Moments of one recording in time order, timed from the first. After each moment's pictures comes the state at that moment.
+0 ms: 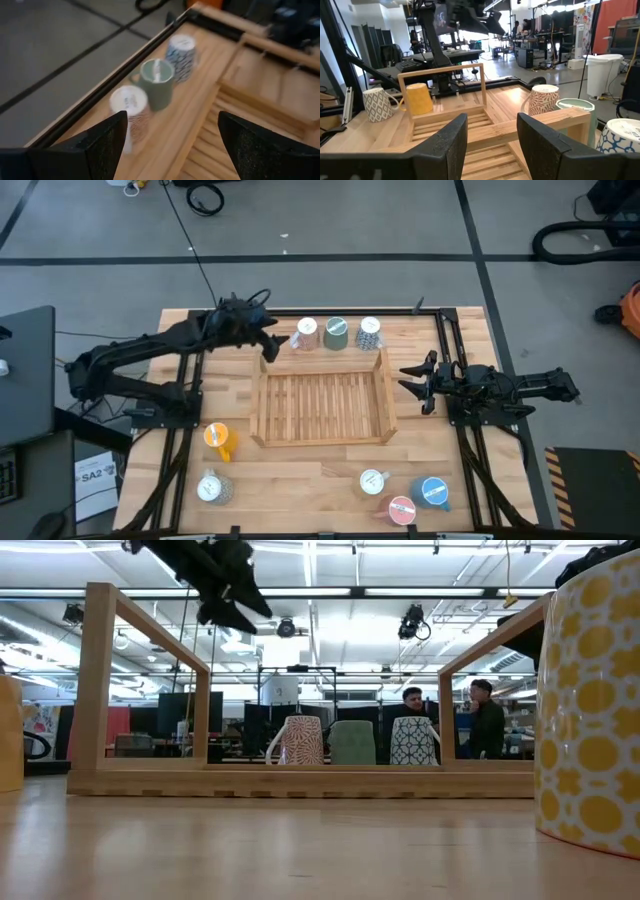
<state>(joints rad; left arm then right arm) 0.41 1.18 1.01 -0.36 -0.11 -0.17 0.07 0.03 0.01 0.08 0.29 0.08</state>
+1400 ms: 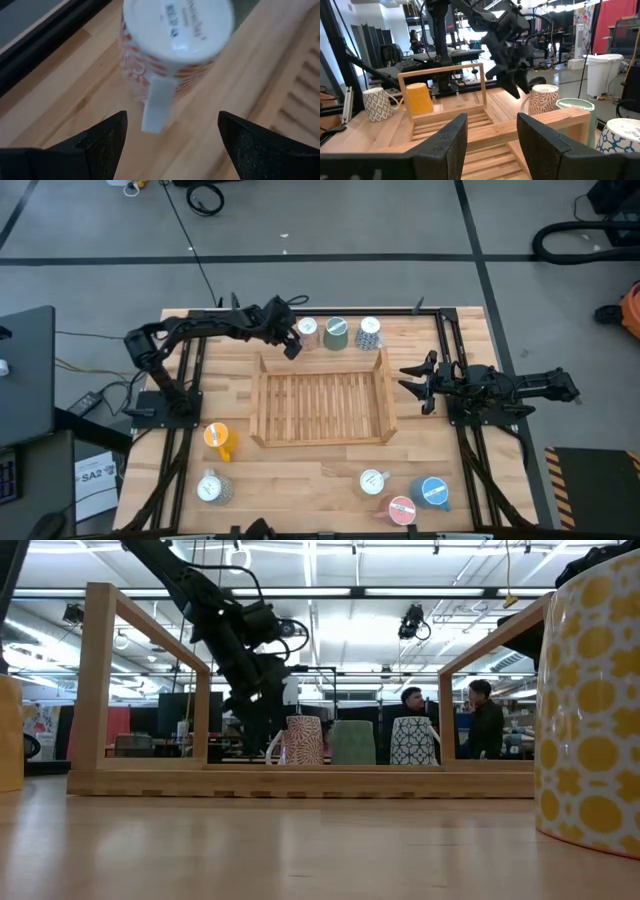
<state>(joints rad) 0.58 1.71 1.05 -0.28 0.03 -0.14 0.07 0.03 0.01 0.07 0.29 0.08</state>
